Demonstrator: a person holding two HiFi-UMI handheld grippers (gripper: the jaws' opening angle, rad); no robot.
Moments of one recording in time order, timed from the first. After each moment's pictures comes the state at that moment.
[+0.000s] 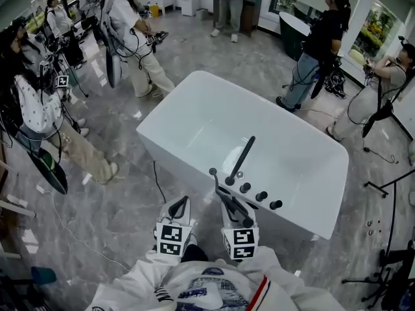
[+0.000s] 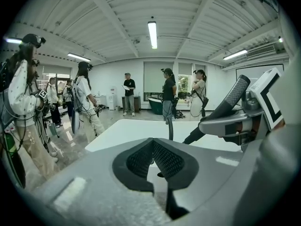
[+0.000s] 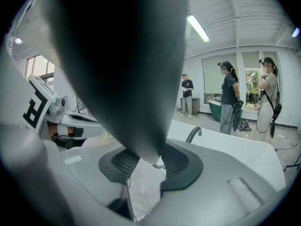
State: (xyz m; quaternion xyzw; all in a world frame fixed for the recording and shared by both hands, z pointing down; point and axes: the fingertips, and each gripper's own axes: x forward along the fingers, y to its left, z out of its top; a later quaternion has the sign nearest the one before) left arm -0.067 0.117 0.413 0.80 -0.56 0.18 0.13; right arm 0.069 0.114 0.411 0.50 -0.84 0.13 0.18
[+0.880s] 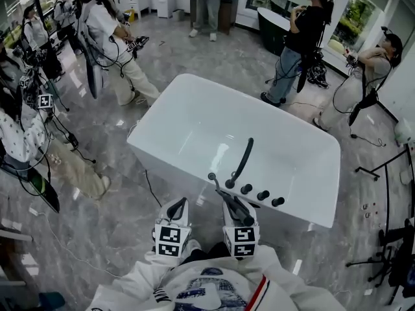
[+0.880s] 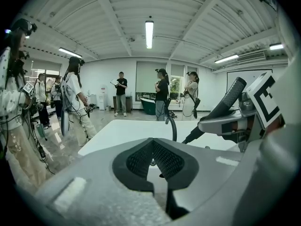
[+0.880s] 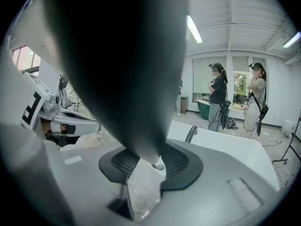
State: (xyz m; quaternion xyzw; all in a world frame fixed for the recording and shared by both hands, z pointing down) left arm -0.105 0.084 0.426 0.84 -0.50 0.17 0.14; right arm 0.045 0.090 0.422 0.57 -0.79 0.13 0.20
